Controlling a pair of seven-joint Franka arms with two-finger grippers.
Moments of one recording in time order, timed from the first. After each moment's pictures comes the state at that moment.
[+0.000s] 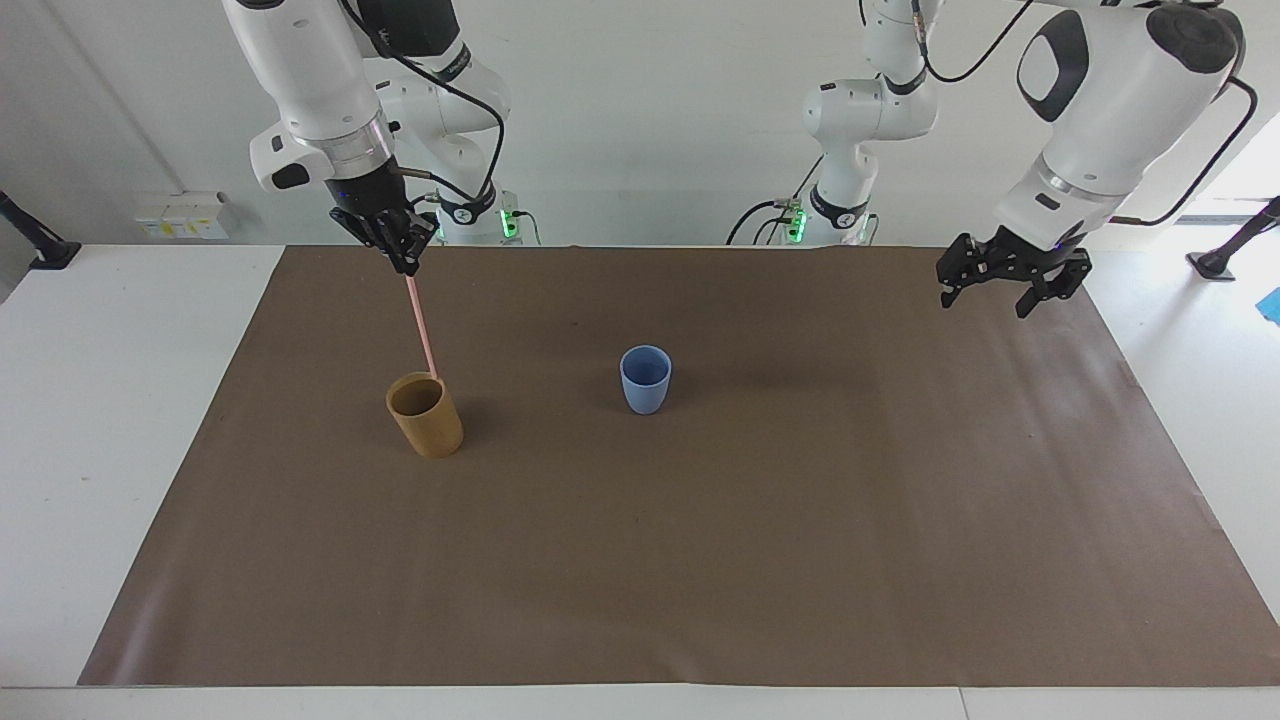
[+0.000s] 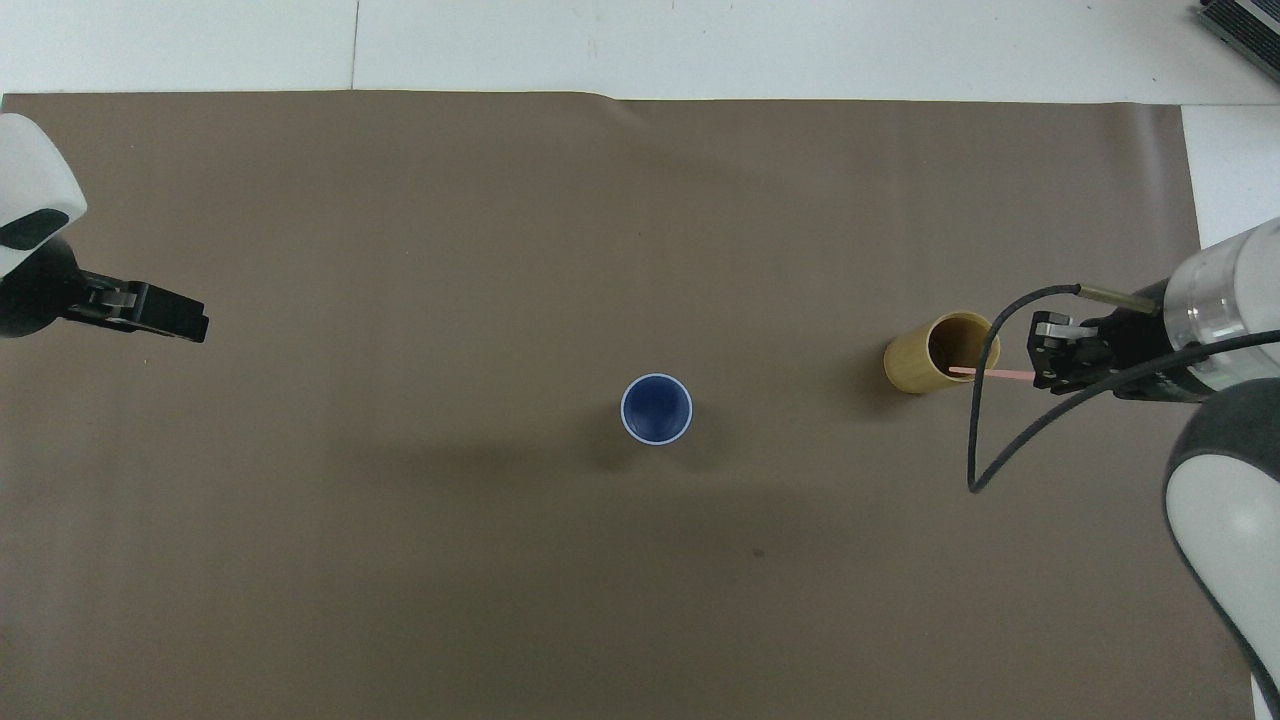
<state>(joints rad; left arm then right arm) -0.05 0.01 -0.05 -1.58 -0.02 1.58 0.13 0.19 -0.06 -0.06 -1.67 -0.02 1.56 0.46</state>
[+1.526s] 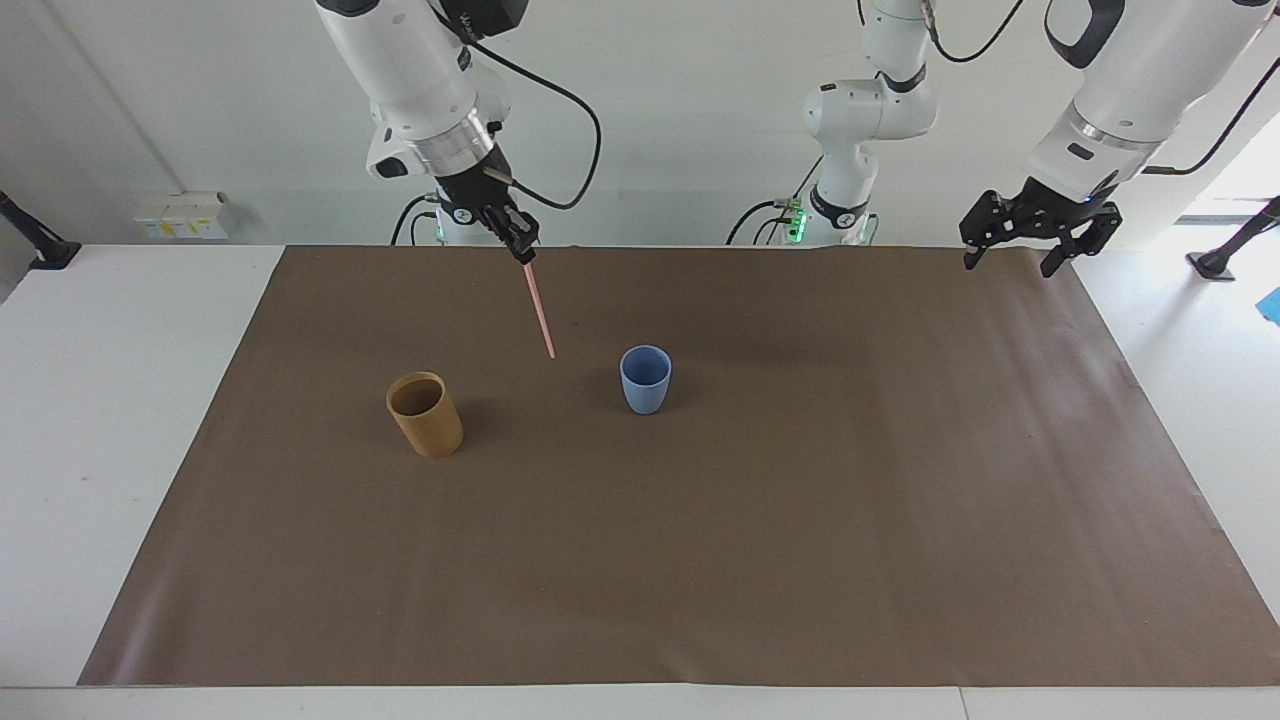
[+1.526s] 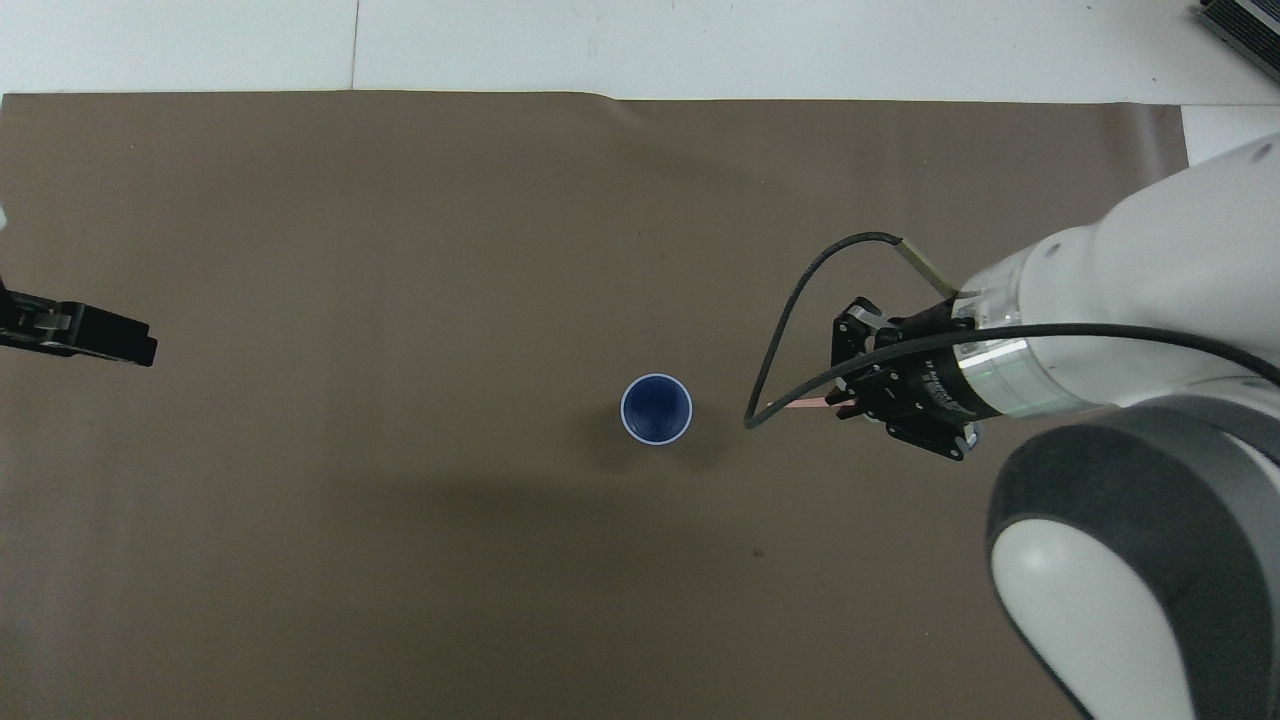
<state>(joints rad) -0.02 -0.03 -0.04 -1.57 -0.01 1.52 0.13 0.29 0.00 0.04 -1.64 0.27 1.64 1.18</state>
